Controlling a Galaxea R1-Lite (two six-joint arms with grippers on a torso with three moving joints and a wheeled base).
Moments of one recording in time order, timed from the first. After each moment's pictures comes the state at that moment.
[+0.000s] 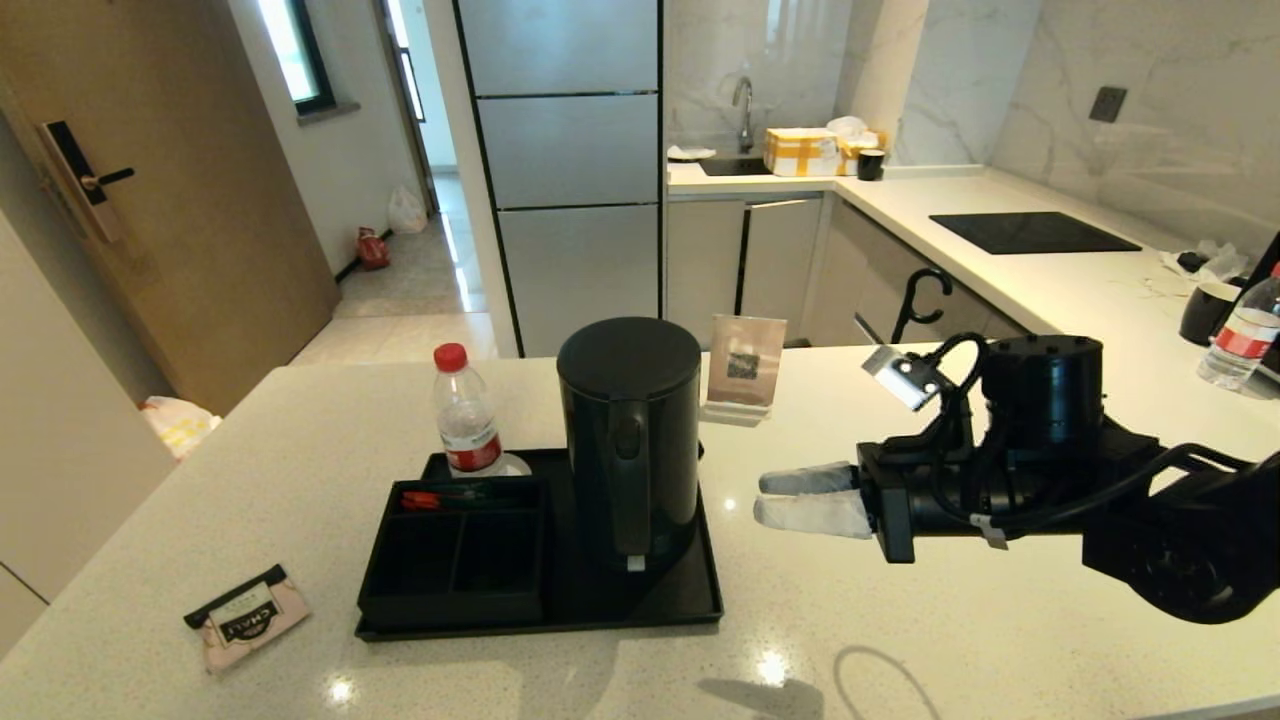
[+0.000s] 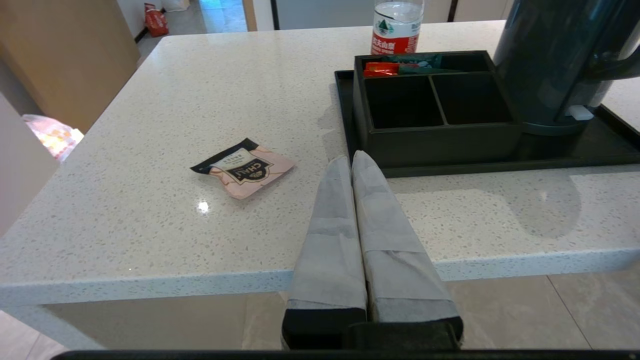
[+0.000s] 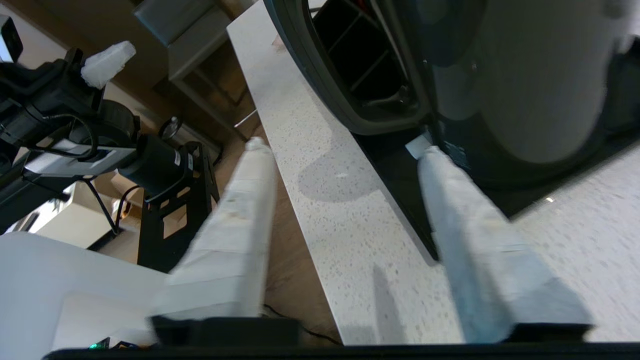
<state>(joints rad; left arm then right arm) 0.00 0.00 0.00 0.00 -0.01 0.03 0.39 1.84 -0.73 -0.74 0.93 0.11</state>
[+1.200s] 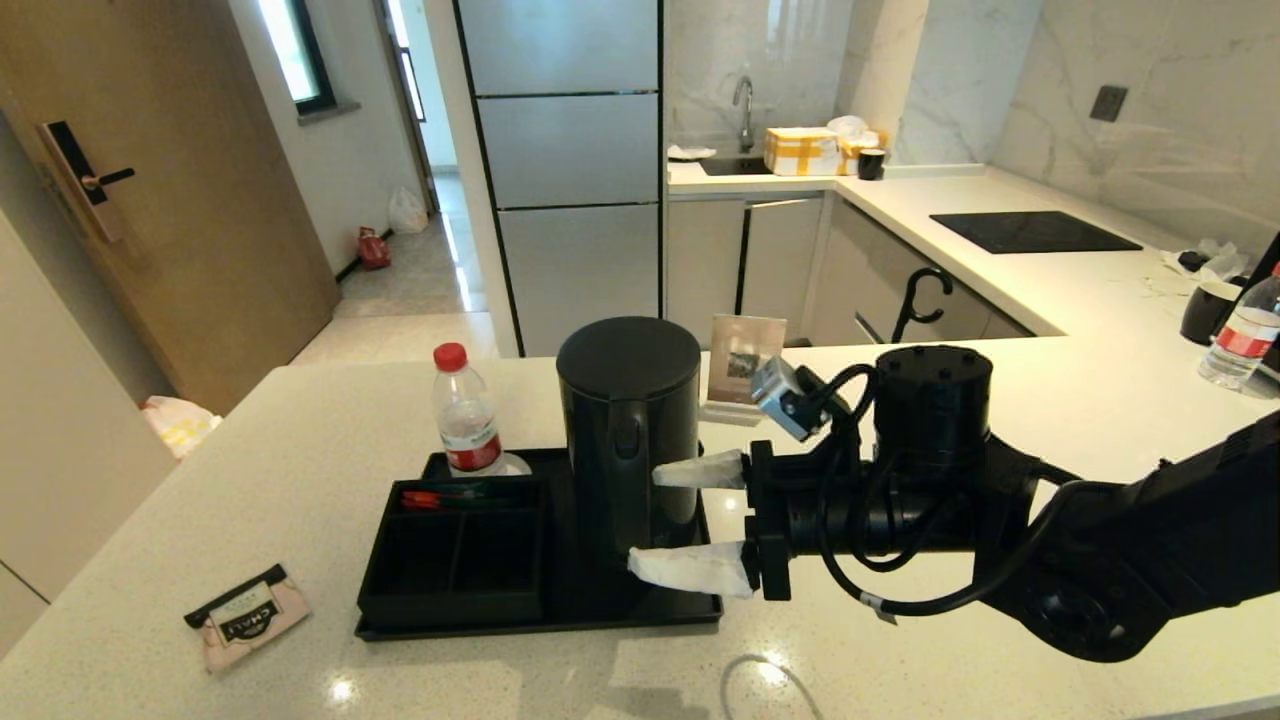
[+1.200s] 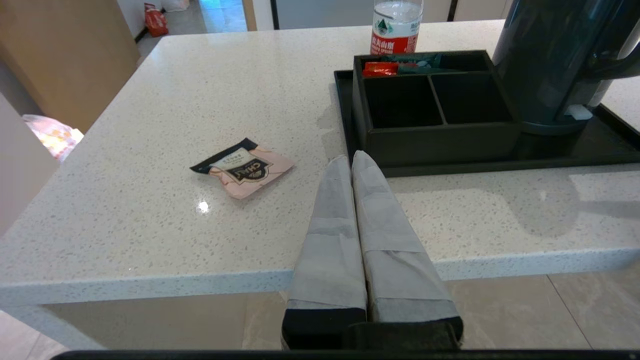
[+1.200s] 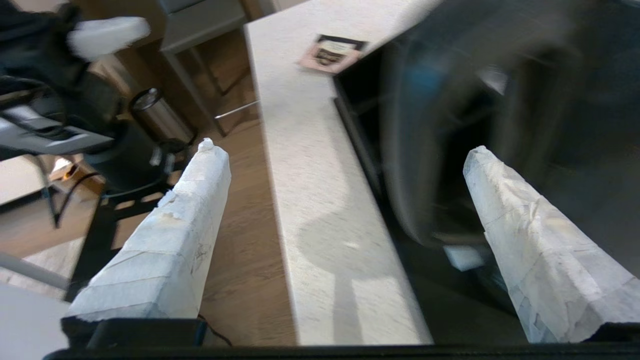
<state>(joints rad) 0.00 0.00 0.00 0.00 -0.01 0.03 0.63 1.93 -0.82 -0.88 0.78 -0.02</state>
